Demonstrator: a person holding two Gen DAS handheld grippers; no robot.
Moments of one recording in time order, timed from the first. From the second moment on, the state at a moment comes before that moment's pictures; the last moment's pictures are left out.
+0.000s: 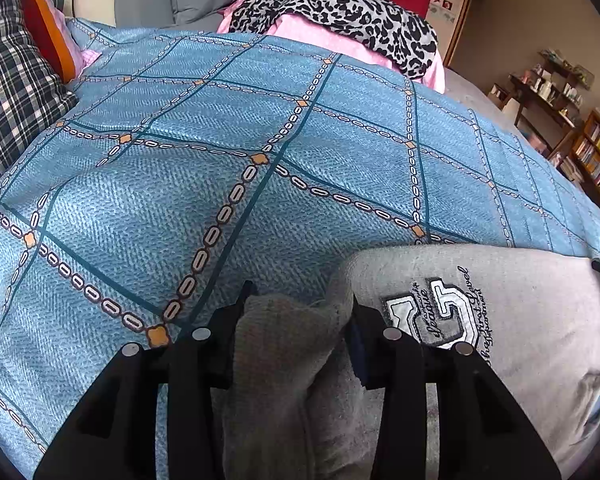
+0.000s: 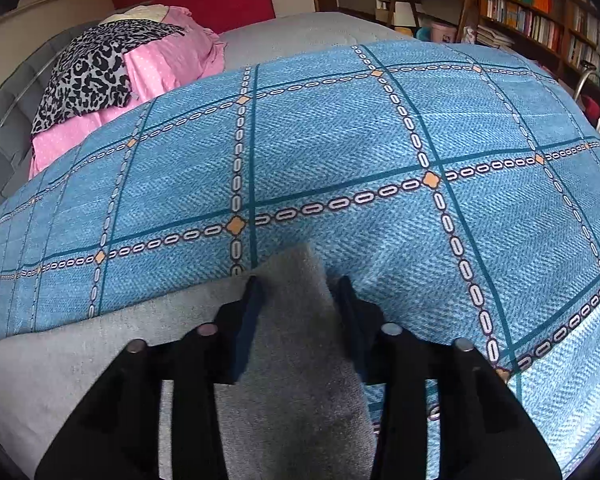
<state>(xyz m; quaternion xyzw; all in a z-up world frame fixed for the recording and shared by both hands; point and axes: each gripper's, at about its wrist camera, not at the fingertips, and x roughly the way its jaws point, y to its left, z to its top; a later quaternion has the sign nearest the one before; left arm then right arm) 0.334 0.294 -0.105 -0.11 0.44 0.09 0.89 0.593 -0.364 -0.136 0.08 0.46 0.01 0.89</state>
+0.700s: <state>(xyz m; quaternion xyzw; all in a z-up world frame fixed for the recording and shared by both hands) 0.268 0.282 -0.032 -0.12 0.36 0.07 0.92 0.424 -0.392 0.005 0.15 0.31 0.02 0.94</state>
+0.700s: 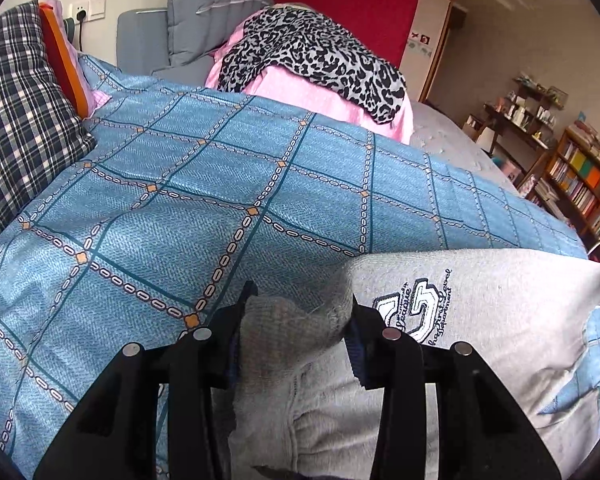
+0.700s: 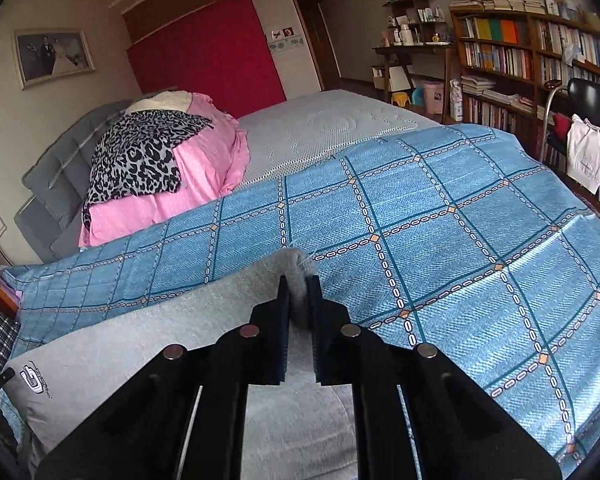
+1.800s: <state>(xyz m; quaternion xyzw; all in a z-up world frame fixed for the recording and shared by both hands) 0.093 0.229 0.005 -0.07 0.31 0.01 0.95 0.292 -0.451 -0.086 0.33 0.39 0.03 0.86</state>
